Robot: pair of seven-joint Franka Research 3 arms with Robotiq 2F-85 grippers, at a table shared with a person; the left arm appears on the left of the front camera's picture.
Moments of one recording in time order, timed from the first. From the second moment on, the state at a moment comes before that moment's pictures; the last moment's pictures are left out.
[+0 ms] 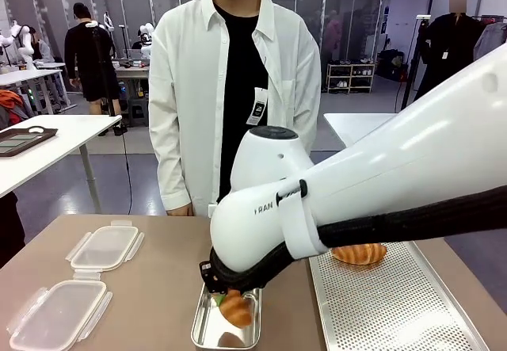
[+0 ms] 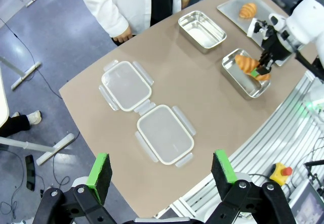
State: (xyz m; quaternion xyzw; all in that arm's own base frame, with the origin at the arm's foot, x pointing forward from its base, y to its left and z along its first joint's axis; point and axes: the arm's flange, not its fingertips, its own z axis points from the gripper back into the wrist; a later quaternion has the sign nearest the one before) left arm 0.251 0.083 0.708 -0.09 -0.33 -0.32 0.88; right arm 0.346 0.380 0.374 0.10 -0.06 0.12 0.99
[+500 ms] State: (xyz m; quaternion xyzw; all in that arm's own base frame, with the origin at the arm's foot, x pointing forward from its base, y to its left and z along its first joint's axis) left arm 0.251 0.083 0.708 -0.09 -0.33 -0.32 0.88; right arm 0.351 0.396 0.344 0.07 -0.06 0.07 0.99
